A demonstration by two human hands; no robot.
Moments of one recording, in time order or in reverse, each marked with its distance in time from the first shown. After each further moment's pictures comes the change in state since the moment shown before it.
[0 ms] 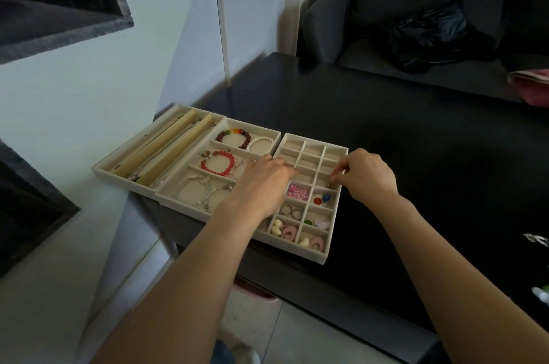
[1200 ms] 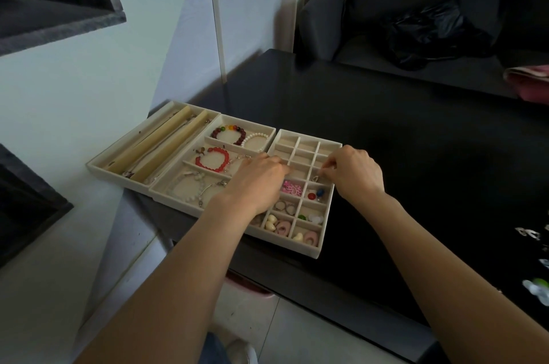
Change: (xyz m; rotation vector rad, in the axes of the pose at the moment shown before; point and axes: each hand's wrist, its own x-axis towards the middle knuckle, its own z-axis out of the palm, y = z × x) left_hand 0.001 0.000 -0.001 -0.008 -0.047 0.008; right_hand -0.005 -0.004 0.009 -0.052 0.101 -0.055
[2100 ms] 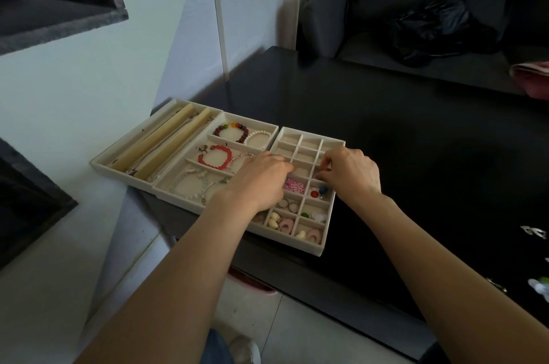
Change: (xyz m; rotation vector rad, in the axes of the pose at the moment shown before) left_hand 0.001 -0.001 0.001 -0.039 -0.012 -0.003; right_hand -0.002 -0.003 0.008 -0.083 0.018 -0.088
